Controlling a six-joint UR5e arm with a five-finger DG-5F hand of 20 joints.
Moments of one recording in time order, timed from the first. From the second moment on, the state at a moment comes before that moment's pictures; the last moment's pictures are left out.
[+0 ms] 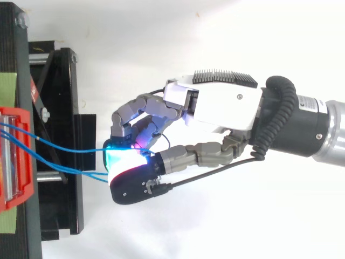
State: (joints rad) arm 0.18 -2.27 -1.27 -2.78 -1.18 -0.28
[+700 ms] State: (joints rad) arm 0.18 -2.27 -1.27 -2.80 -1.18 -0.28
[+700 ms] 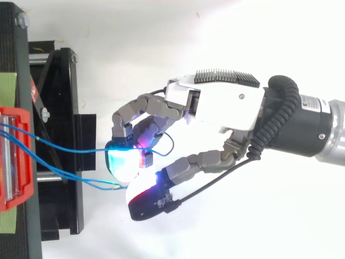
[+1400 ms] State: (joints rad) arm 0.17 -2.21 -1.27 -2.90 -1.17 -0.30
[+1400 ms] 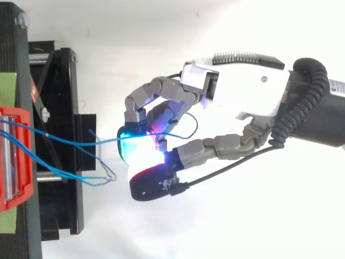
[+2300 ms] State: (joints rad) arm 0.14 -2.23 -1.27 -2.75 -1.07 -0.66
